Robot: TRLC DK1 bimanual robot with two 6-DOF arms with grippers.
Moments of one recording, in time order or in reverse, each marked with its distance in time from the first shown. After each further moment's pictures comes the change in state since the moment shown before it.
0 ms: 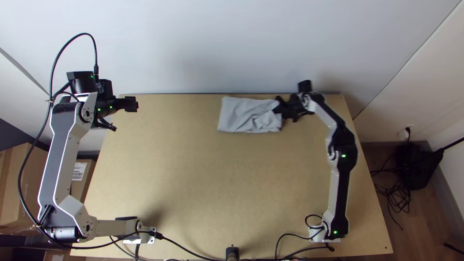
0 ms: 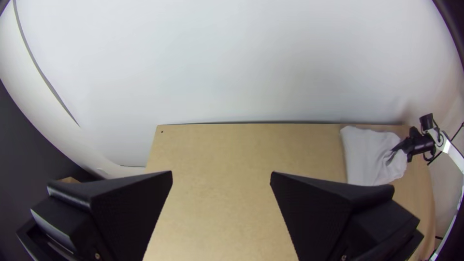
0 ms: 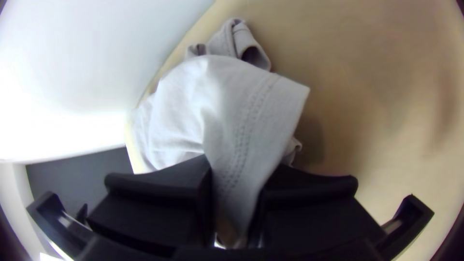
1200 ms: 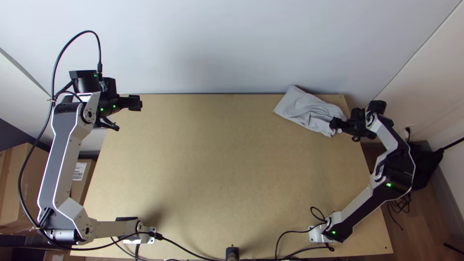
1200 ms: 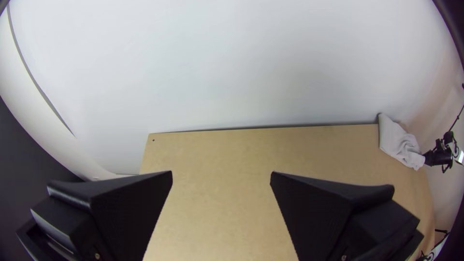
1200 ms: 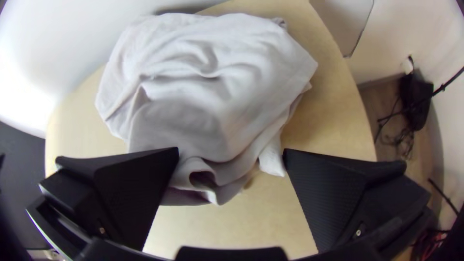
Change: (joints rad) left arm -0.051 -0.010 0.017 0.001 0.000 -0.005; right arm -0.466 -0.426 -0.536 0.100 0.284 -0.777
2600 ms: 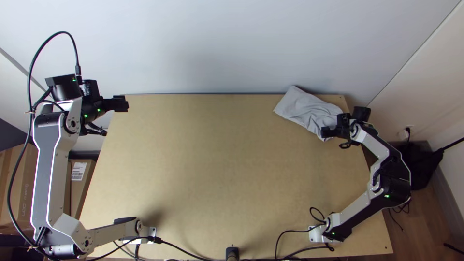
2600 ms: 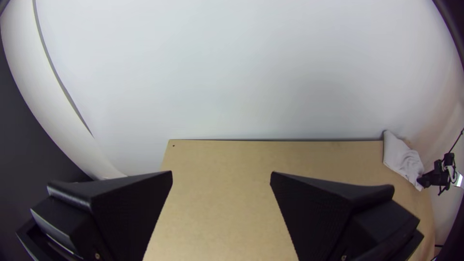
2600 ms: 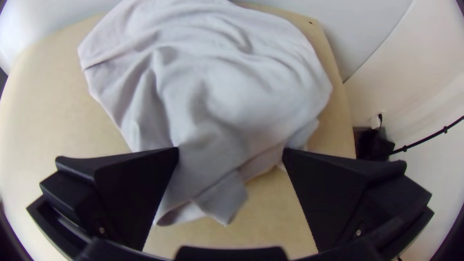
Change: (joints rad) left arm 0.077 -0.104 -0.020 -0.003 0.001 -0.004; right arm 0.106 -0.117 -0.251 0.276 0.237 -0.211
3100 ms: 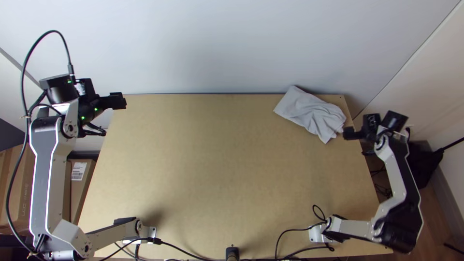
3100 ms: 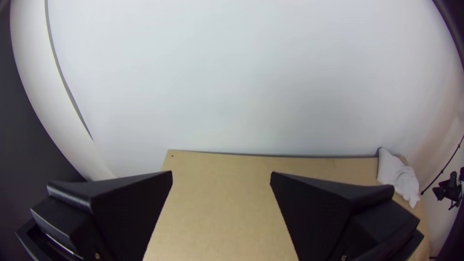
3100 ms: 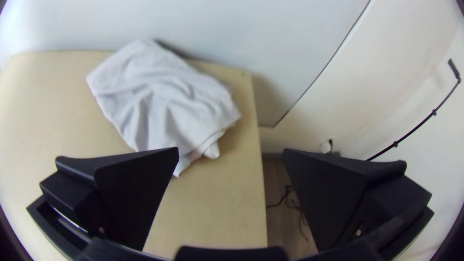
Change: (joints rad) left arm -0.003 -0.048 -0.014 0.058 0.005 -0.056; right arm -0.107 -0.432 -0.080 -0.071 0.022 -0.114
